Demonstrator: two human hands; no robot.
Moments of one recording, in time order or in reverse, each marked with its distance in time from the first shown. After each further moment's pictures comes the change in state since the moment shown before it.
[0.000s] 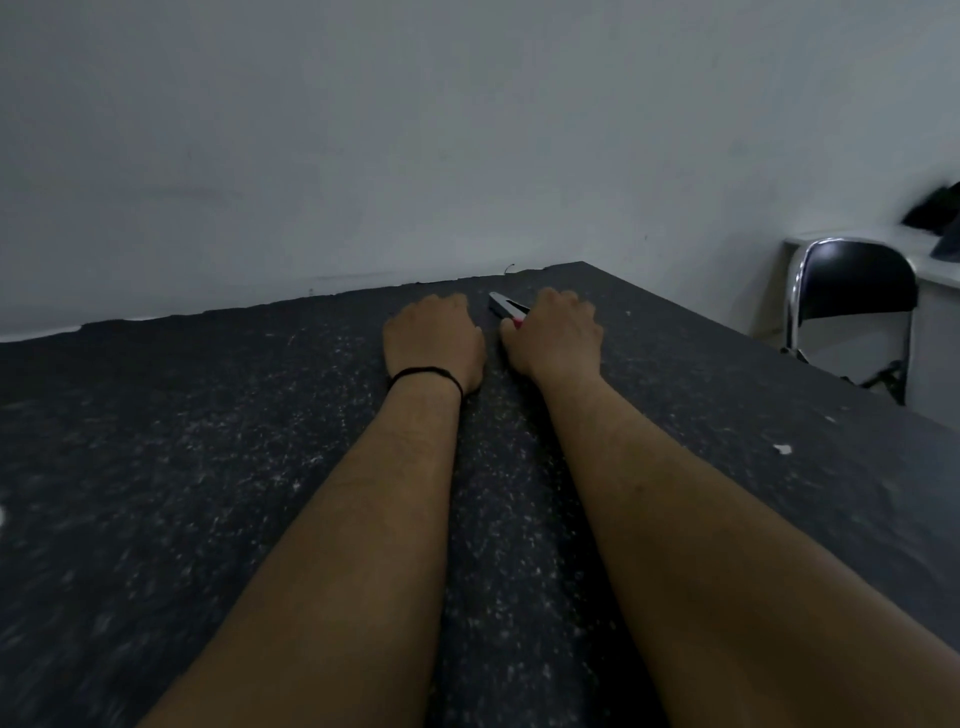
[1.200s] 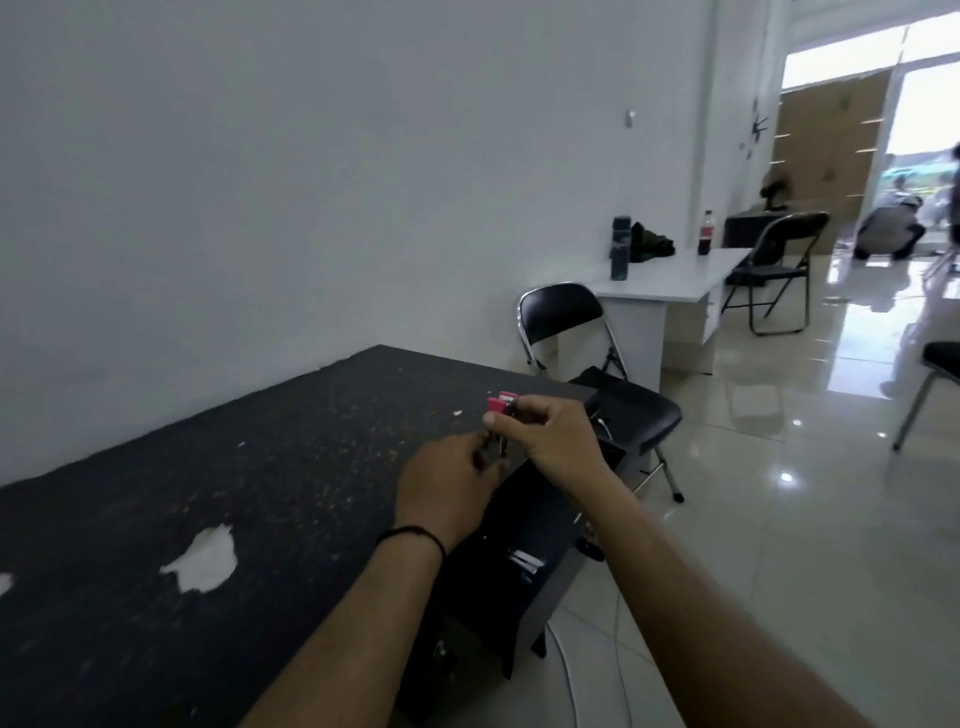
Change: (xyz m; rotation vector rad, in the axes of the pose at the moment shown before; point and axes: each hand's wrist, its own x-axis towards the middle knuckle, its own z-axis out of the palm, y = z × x) left_hand -0.310 0.178 -0.134 -0.366 -0.145 0.502; right_hand -0.285 0.201 -0.254 0.998 0.143 0.101
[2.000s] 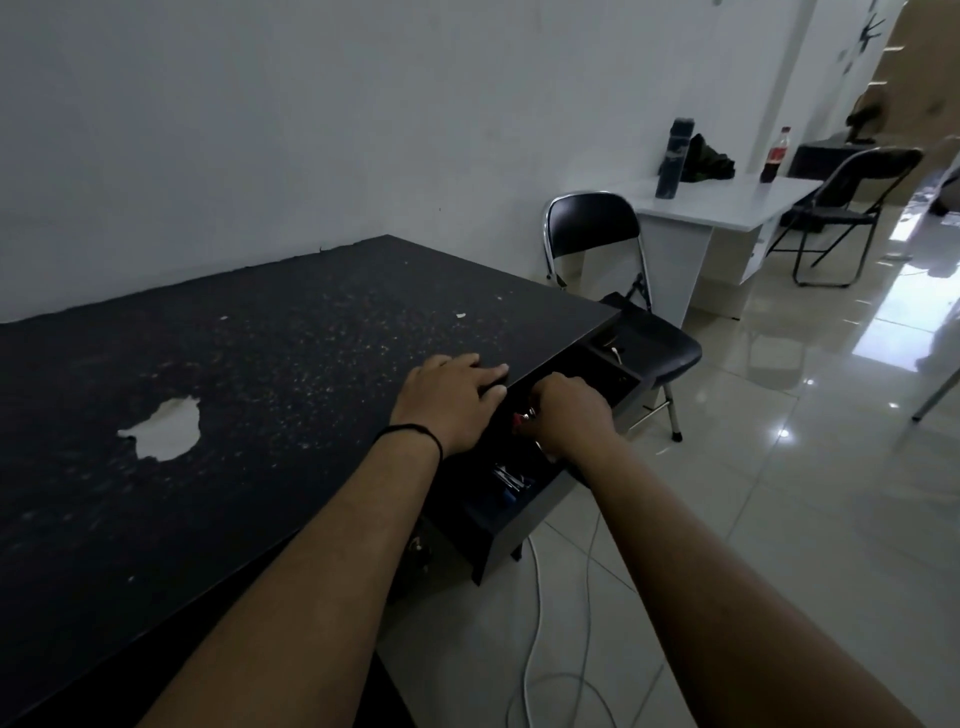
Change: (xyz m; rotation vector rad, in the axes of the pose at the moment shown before) left_hand 0.025 -0.033 0.063 0.180 -0.249 -0.033; right_hand 0.011 0.091 -0.004 -1.100 -0.285 0.106
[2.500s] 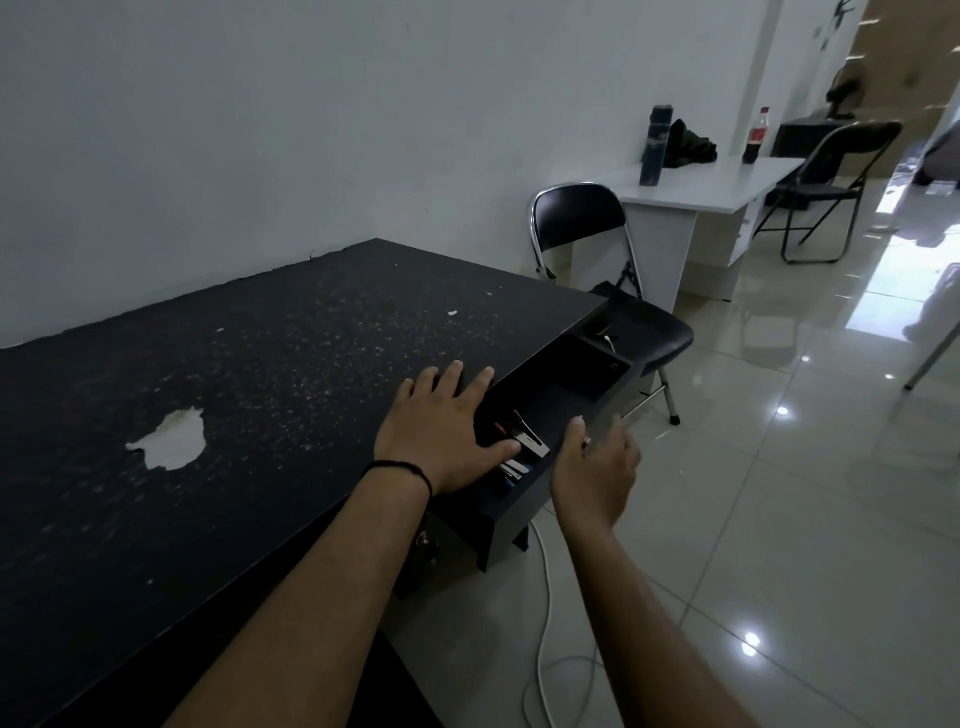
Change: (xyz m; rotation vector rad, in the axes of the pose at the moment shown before) left_hand -0.046 0.005 -0.004 0.199 -0.088 0.042; right_hand -0.077 -0.002 0.055 0.840 0.521 0.619
